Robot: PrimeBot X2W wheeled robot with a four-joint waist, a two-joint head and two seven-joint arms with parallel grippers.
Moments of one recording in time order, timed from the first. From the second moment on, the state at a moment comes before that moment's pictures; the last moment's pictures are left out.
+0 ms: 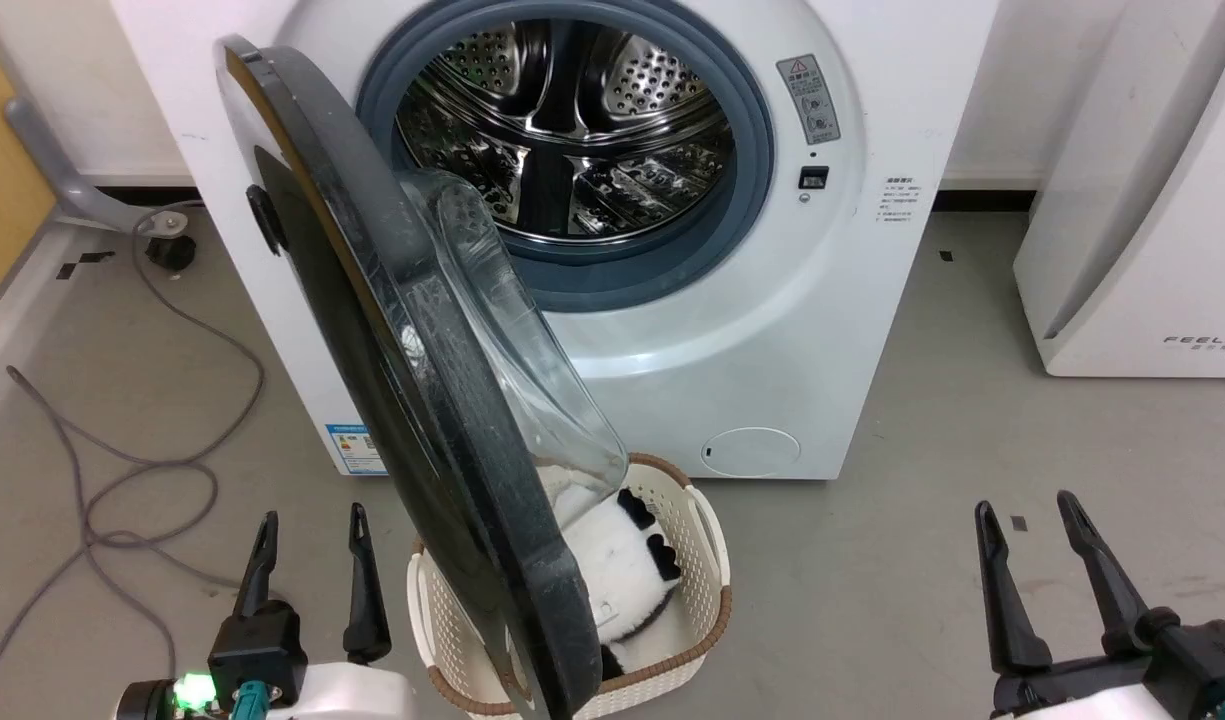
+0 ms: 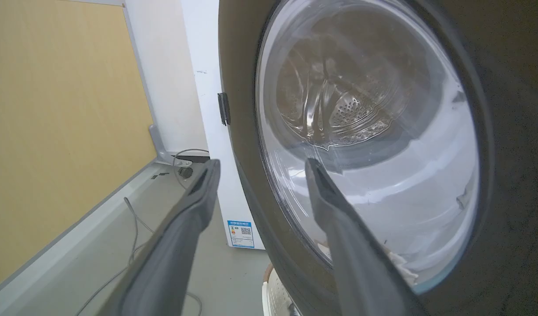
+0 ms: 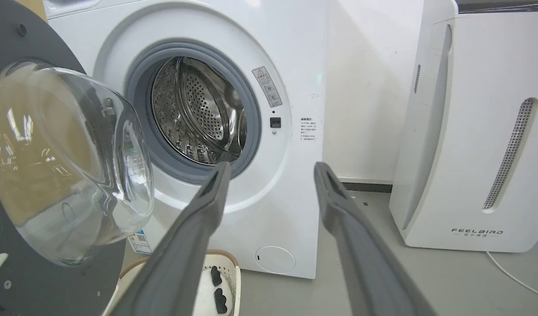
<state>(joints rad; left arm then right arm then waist) 0.02 0.05 -0.01 0.10 -0.03 0.15 -0.26 0.08 -0.06 -0.02 -0.03 0.11 0.13 -0.26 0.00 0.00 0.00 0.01</state>
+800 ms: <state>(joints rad) -0.03 0.07 0.02 -0.16 -0.01 0.15 -0.26 0.12 -0.06 -0.05 -0.04 0.08 0.13 -0.26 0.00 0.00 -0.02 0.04</state>
